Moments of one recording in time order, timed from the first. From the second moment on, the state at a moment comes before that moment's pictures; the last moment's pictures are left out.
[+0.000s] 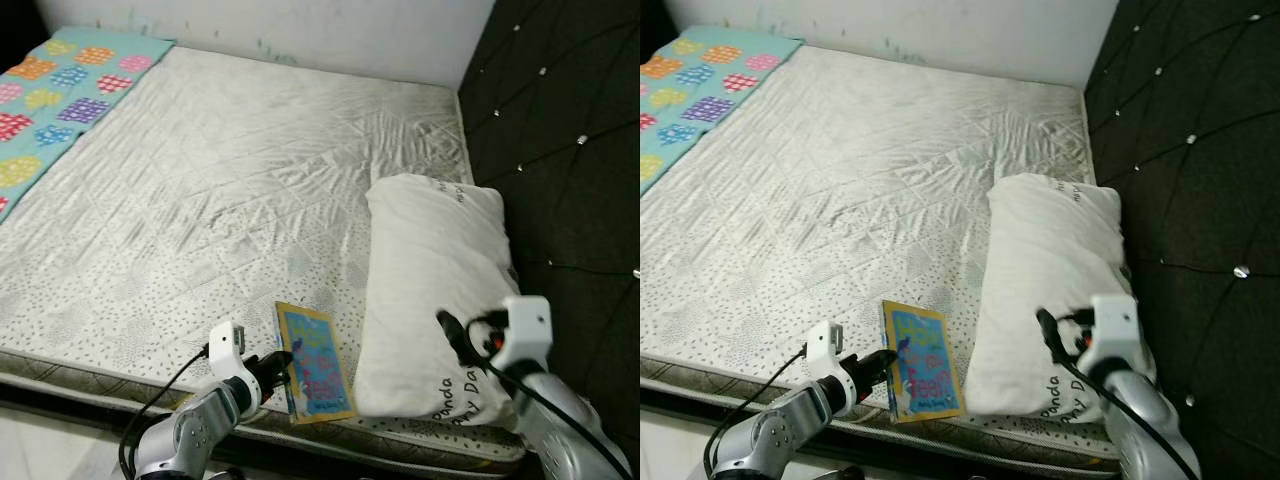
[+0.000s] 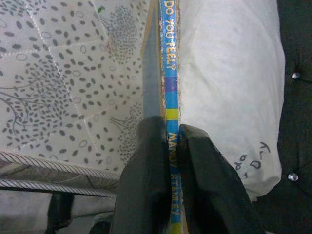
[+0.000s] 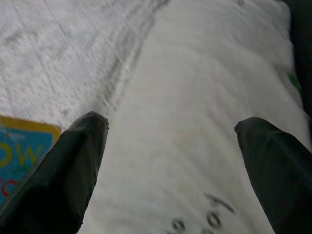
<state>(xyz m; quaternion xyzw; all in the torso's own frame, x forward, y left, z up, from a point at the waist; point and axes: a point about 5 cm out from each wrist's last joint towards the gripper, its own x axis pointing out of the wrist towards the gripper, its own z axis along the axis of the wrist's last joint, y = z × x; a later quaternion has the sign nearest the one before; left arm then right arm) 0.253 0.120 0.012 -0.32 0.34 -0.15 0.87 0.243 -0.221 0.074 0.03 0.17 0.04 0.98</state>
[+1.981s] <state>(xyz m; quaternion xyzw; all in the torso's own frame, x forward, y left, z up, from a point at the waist) 0.310 0.101 0.018 -0.22 0.32 -0.18 0.90 0.237 -0.243 0.080 0.02 0.19 0.01 0.98</state>
